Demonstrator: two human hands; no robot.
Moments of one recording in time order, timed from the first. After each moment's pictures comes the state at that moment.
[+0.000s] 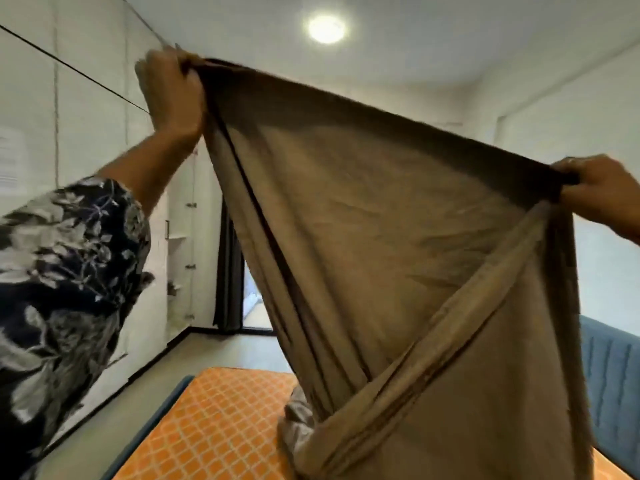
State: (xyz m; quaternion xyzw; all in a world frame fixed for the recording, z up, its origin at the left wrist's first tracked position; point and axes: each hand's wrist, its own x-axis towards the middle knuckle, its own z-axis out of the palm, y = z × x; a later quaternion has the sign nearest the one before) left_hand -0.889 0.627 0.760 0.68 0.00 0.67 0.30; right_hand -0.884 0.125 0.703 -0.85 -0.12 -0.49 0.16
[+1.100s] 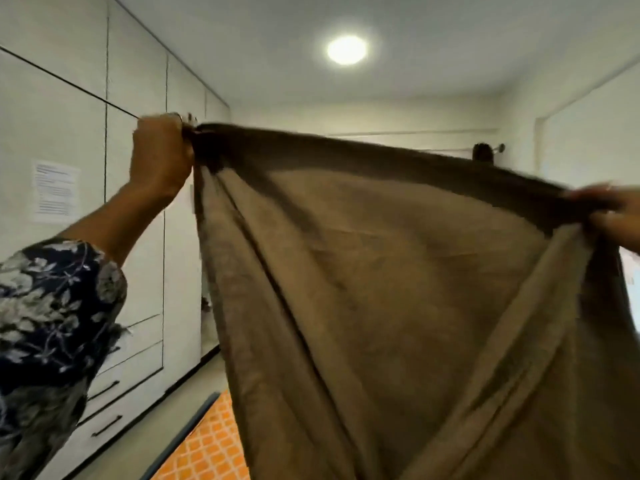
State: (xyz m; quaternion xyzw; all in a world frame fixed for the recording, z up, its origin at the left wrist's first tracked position) left_hand -0.885 0.637 0.736 0.75 0.03 0.65 0.05; right_hand -0.802 0.054 0.676 -0.88 -0.15 -0.36 0.27
